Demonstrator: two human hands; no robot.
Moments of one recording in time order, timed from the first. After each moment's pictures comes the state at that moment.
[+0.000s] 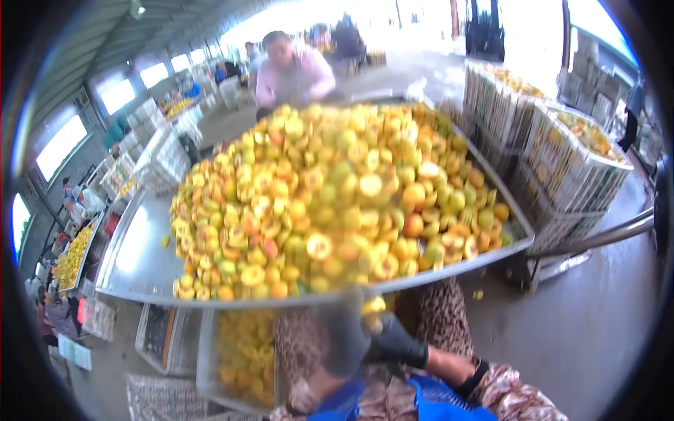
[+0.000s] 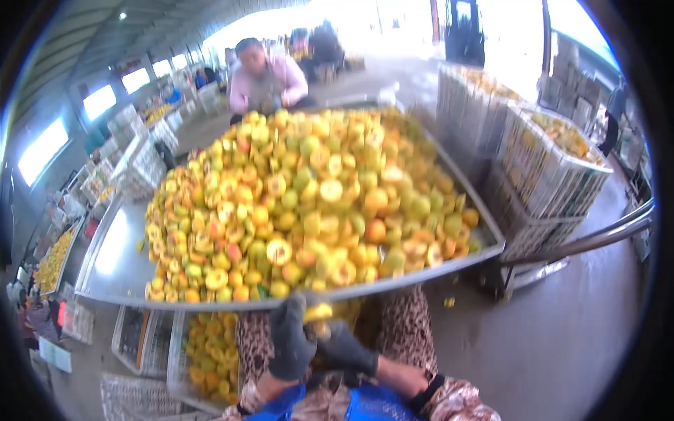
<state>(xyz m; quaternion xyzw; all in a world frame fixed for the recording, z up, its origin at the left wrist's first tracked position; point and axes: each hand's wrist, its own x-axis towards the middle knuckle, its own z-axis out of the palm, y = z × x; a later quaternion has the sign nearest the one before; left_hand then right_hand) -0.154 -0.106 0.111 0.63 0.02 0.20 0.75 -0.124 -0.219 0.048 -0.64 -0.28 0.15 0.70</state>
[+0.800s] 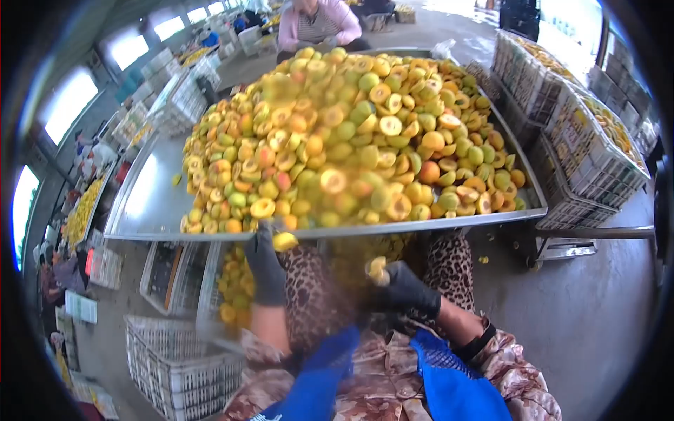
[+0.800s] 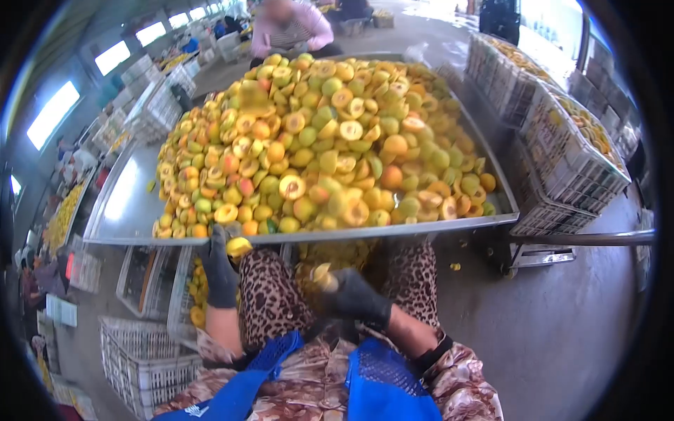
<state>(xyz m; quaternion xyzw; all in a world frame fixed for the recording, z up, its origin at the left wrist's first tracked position) -0.195 0.044 0.077 0.66 0.17 0.37 0.63 -0.131 -0.247 0.055 -0.64 -0.26 0.38 0.62</state>
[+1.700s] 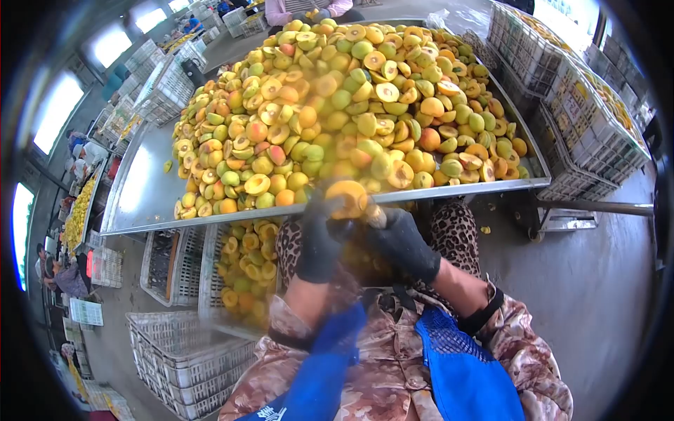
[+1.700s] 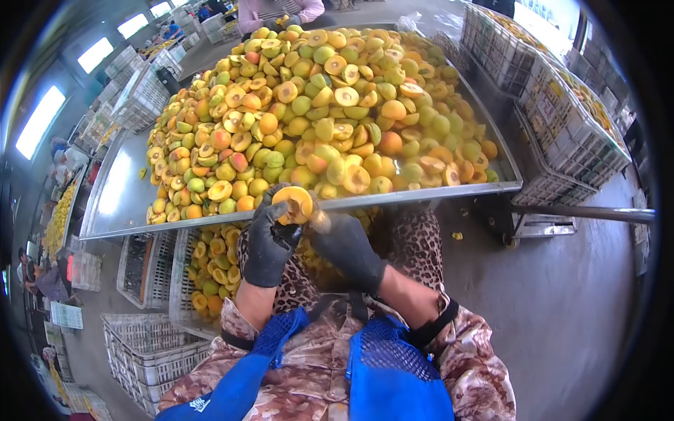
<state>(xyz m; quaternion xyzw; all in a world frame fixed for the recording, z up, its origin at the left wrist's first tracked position) -0.149 -0.033 0.062 0.69 -0.01 0.25 0.68 -0.112 -0.203 0.050 -0.70 -0.26 0.15 0.65</state>
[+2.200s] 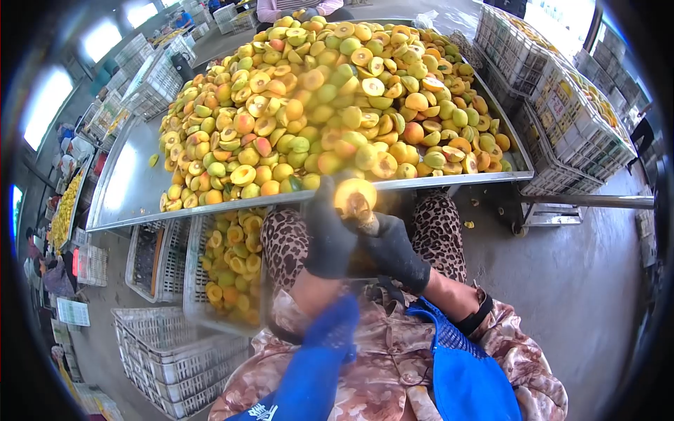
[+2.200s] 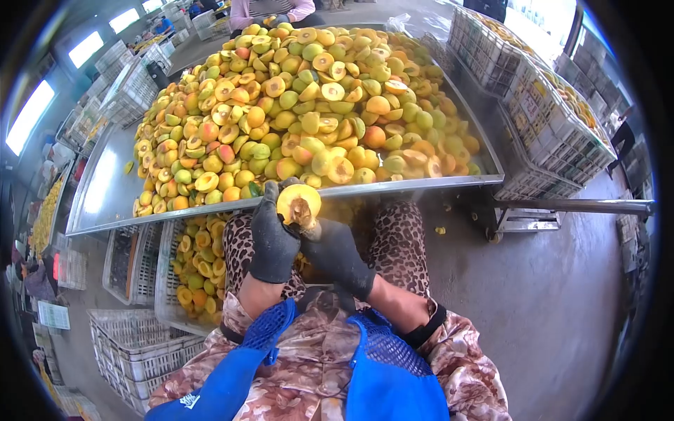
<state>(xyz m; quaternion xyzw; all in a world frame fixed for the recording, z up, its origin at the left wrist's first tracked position) -0.162 -0.091 0.088 0.46 0.06 0.20 0.86 -0.147 -0.218 0.051 -0.74 -0.24 0.09 0.63</state>
